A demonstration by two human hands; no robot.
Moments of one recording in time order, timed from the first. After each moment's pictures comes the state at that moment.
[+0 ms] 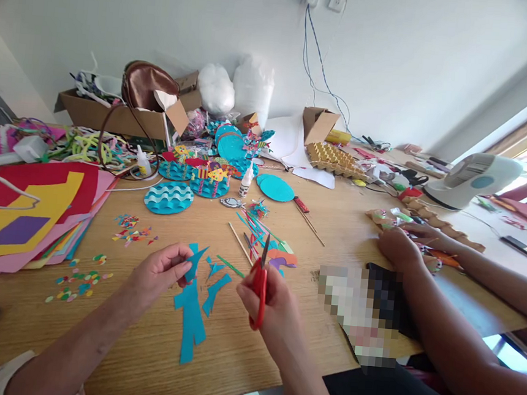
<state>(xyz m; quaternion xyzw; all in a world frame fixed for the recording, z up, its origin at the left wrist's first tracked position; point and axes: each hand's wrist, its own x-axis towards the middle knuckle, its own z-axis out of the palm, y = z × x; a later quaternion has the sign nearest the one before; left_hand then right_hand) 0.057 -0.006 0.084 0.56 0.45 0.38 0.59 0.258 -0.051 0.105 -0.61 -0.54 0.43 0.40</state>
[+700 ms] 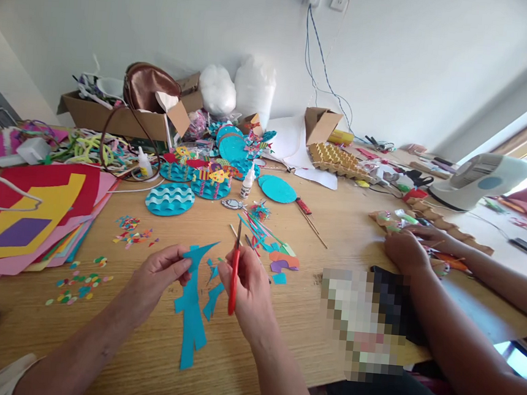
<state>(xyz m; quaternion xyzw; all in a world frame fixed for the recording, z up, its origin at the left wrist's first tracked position) 0.061 -0.005 0.084 0.50 0.46 0.44 0.59 0.225 -0.024 0.104 -0.55 -0.57 0.42 0.44</state>
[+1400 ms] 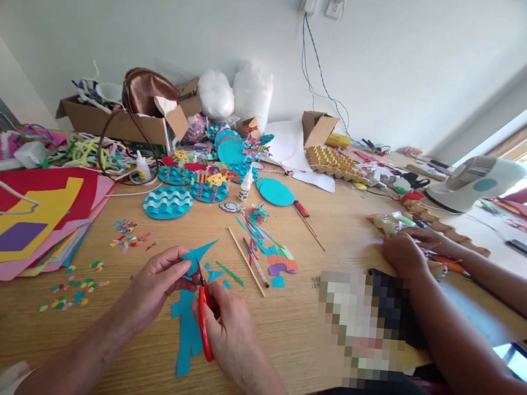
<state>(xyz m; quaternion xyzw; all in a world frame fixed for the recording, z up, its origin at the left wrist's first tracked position) 0.068 -0.008 0.085 0.46 0.39 0.45 0.66 0.217 -0.048 0.085 -0.54 -0.68 0.43 0.27</state>
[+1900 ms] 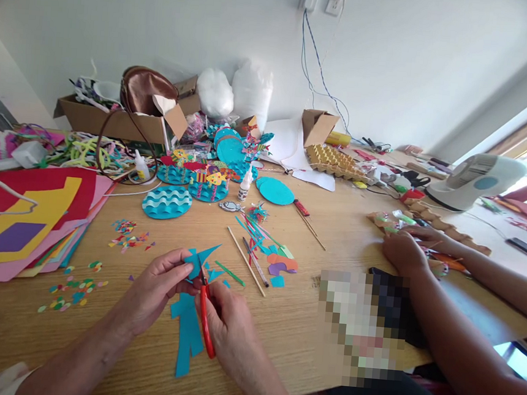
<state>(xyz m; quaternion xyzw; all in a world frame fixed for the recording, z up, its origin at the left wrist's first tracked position) 0.071 -0.008 0.080 0.44 0.38 0.44 0.68 0.216 -0.047 0.086 -0.54 -0.65 0.45 0.29</state>
